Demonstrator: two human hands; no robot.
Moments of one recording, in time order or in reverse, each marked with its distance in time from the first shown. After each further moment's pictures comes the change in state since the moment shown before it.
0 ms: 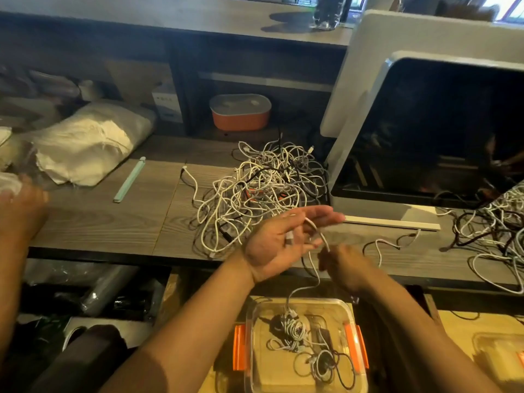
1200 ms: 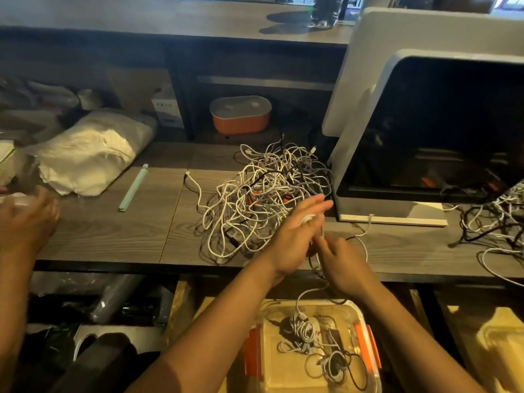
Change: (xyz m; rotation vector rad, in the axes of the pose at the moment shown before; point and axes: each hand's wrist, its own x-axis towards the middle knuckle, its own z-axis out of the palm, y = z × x) left_hand 0.007 0.006 0.013 0.589 0.214 0.075; right_hand -0.004 -0.038 0.006 0.478 0.263 0.005
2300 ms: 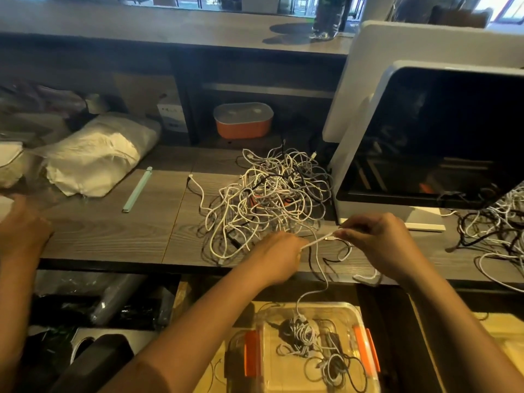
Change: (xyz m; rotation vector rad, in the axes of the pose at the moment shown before) left_hand -0.005 -0.011 -0.018 1.132 -0.170 -0.121; right_hand -0.005 -0.007 -0.059 -0.023 0.101 -0.086
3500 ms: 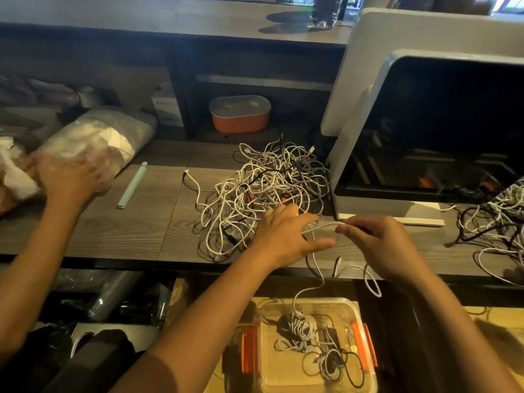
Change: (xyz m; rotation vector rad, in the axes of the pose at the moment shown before) left_hand 0.028 0.001 0.004 0.053 0.139 -0.012; right_hand -0.008 0.000 0.001 0.058 0.021 0.028
